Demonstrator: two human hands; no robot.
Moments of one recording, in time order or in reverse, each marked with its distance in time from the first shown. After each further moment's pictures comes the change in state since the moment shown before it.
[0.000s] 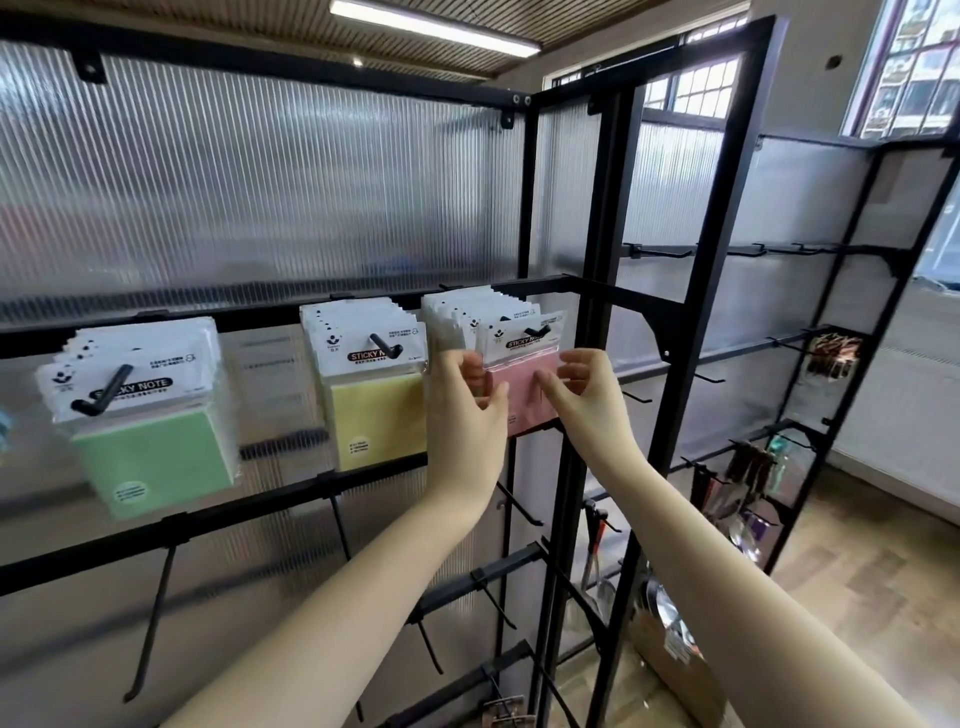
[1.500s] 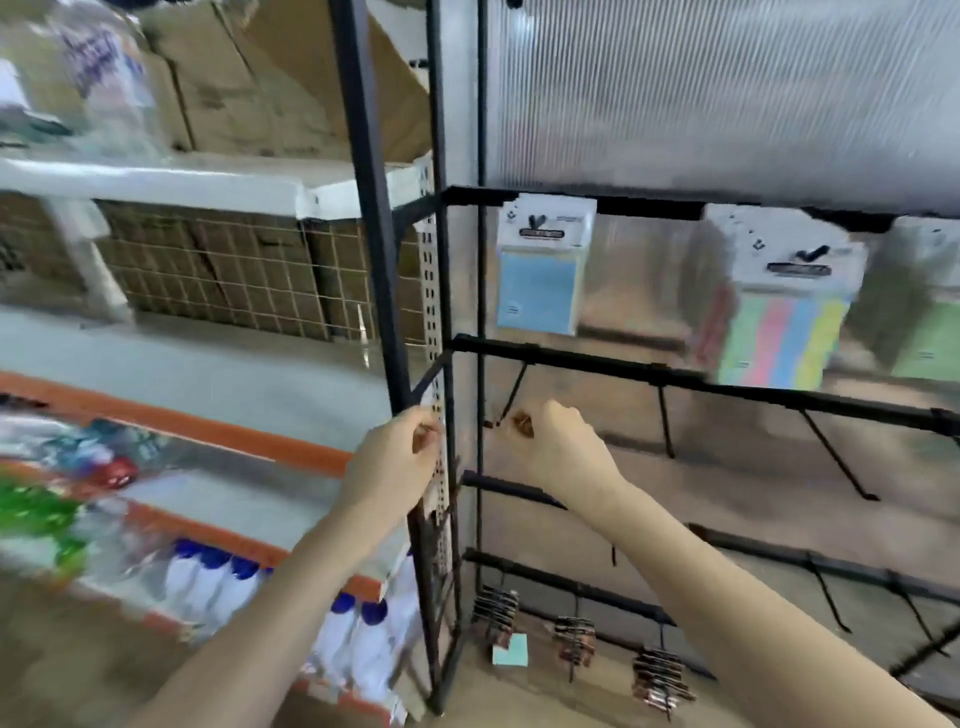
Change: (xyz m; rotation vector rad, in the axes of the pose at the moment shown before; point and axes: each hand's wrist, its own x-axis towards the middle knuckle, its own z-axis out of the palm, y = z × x) left_hand -0.227 -0.024 -0.631 0.844 0.209 -0.551; right_hand -0.419 -0.250 0.375 -0.290 -1.032 -0.361
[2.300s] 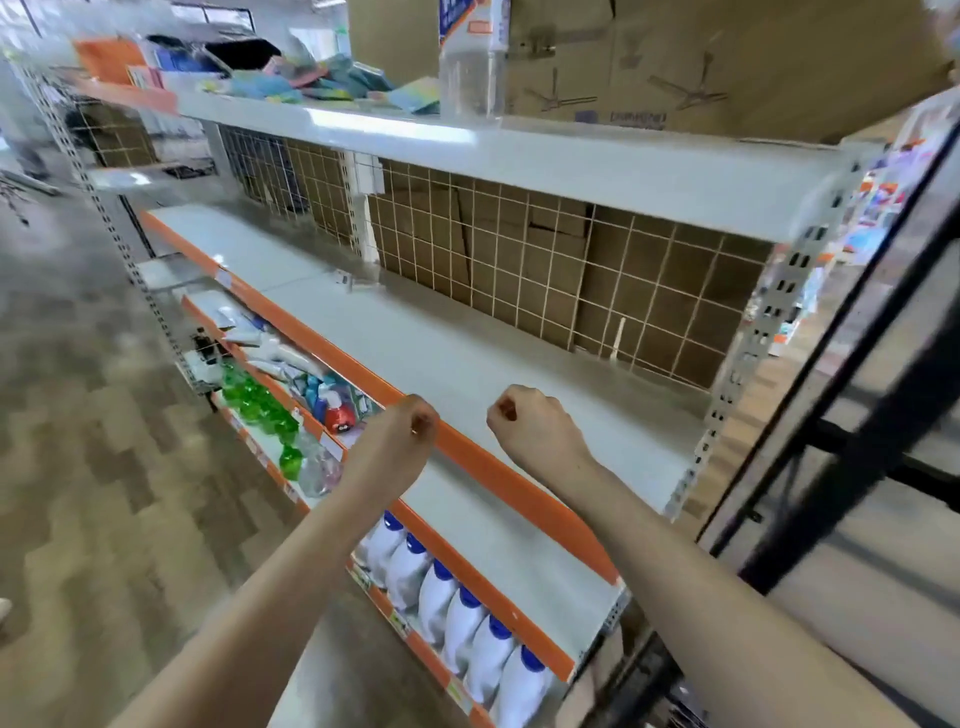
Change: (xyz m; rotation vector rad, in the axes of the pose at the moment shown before) left_hand 0.093 -0.270 -0.174 0.222 0.215 -0.404; right_hand 0.189 -0.234 0.242 0.135 -0.310 -0.269
